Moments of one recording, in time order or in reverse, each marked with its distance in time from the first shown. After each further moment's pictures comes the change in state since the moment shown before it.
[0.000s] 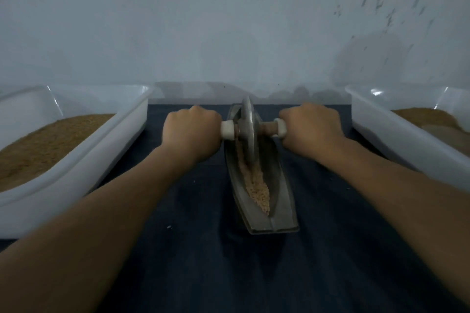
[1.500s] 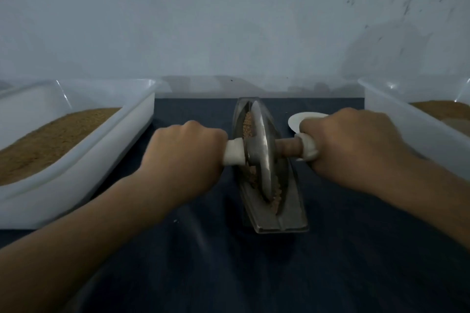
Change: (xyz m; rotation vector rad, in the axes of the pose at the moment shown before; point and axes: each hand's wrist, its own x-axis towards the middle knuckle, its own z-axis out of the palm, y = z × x) left_hand -0.062 -0.010 -0.019 -0.053 0.176 0.186; right_hand -0.057 0.012 -0.011 -0.149 0.362 -0.200
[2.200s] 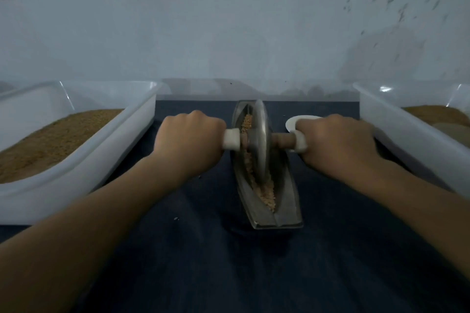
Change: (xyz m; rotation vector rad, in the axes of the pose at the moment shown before) left_hand 0.025 -0.003 0.010 0.093 -0.057 -0.081; right_hand 0.008 -0.001 0.018 0.047 -0.175 0.124
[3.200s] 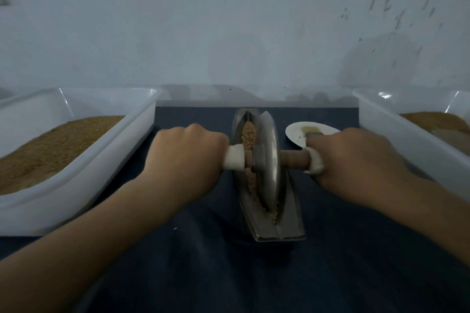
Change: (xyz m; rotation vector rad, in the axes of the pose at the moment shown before) left_hand -0.015 -0.003 -0.008 -0.020 0.134 0.089; right_hand -0.021 0.010 -0.008 0.070 0.157 -0.074
